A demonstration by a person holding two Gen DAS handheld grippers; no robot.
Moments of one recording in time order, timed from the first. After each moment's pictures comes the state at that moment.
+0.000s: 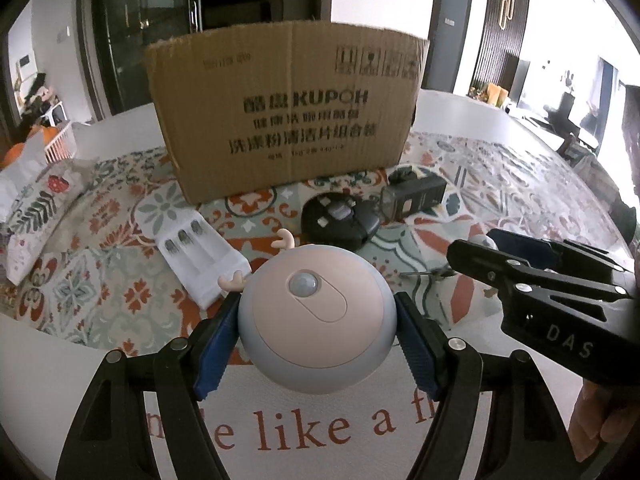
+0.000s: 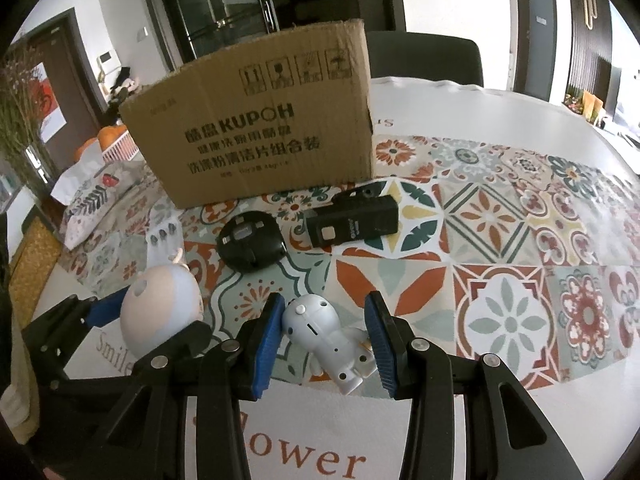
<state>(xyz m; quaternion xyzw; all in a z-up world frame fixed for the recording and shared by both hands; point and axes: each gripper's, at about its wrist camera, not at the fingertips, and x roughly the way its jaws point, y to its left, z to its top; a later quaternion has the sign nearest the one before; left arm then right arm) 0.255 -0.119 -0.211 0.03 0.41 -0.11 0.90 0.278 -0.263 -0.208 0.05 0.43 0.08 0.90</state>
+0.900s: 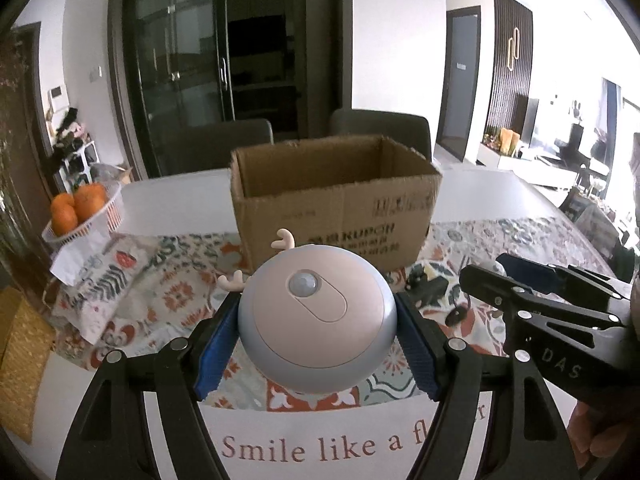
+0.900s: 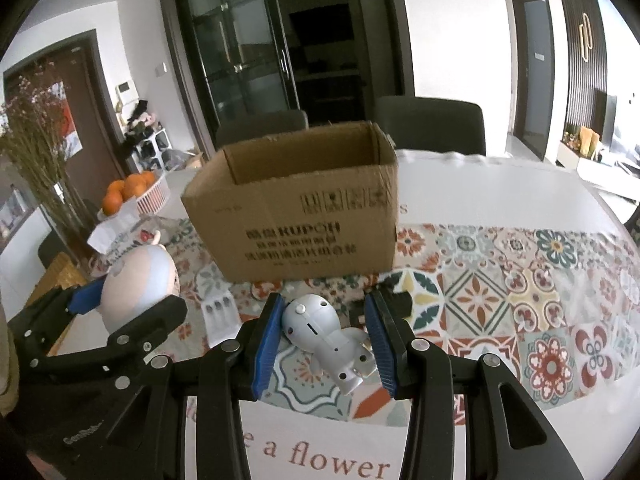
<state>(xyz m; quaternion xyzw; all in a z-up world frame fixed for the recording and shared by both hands) 0.244 -0.088 -0.103 0.03 0.33 -0.07 0.94 0.268 -0.239 -0.118 0.04 0.35 0.09 0.93</state>
